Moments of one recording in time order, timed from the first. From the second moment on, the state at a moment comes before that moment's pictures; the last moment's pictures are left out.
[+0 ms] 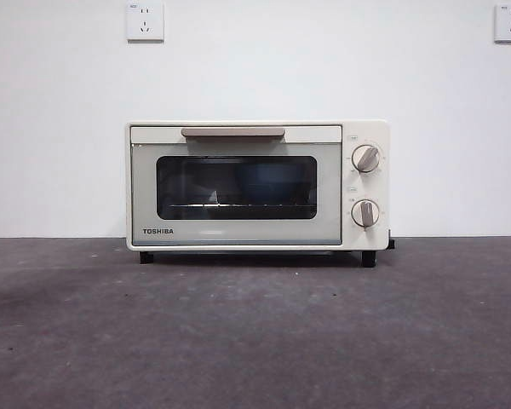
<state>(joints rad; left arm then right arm) -0.08 0.36 0.59 -0.06 0.17 0.26 0.59 0.53 0.98 -0.93 -0.08 0.36</state>
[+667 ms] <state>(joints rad) 0.02 0.01 0.02 -0.12 -0.03 0.03 0.59 0.53 0.98 -0.93 -0.04 0.36</state>
